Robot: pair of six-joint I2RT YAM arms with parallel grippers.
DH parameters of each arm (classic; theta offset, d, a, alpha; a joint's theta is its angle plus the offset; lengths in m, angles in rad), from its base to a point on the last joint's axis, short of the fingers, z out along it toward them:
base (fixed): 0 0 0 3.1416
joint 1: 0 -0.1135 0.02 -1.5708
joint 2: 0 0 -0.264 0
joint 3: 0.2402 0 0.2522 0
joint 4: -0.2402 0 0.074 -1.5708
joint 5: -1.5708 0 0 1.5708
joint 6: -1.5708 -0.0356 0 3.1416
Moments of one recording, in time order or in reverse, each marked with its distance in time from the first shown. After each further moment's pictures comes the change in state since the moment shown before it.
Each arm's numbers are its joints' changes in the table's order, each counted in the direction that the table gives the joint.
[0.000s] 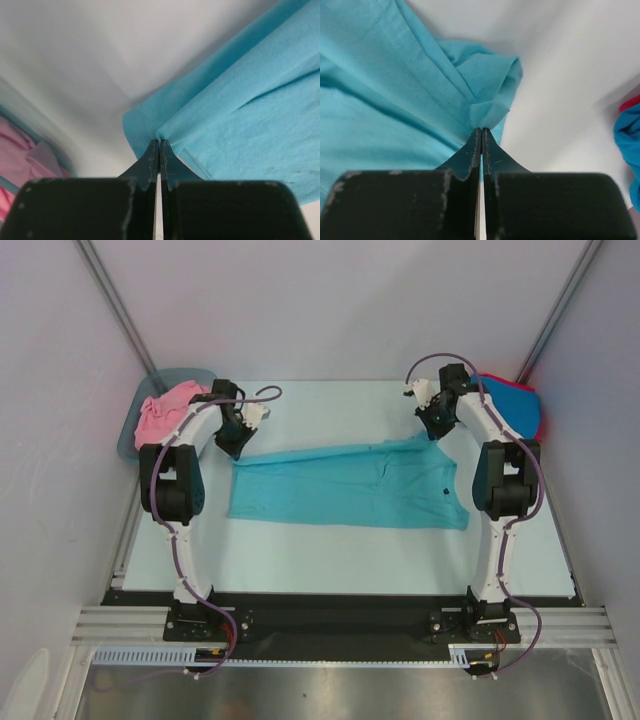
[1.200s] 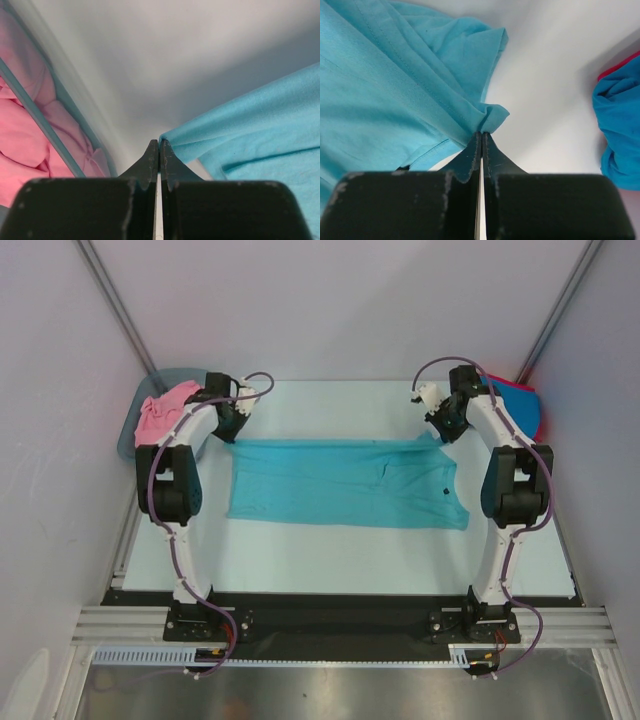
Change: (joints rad) left arm -0.026 0.008 0.001 0.211 0.094 0.071; right arm 0.035 0.109 -0.103 -0.035 -0.066 0.149
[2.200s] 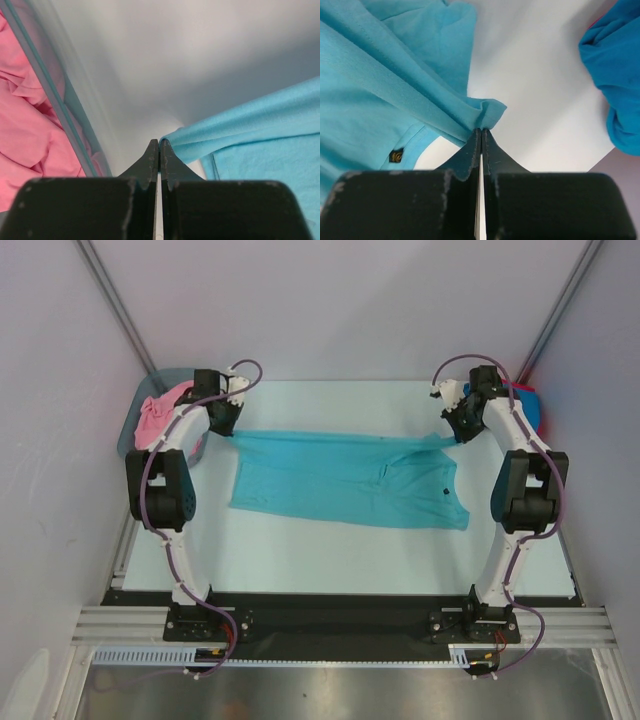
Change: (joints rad) left arm -0.034 0.077 -0.065 0.122 -0.084 0.125; right arm 0.082 0.069 -0.072 0.053 0.016 -0.079
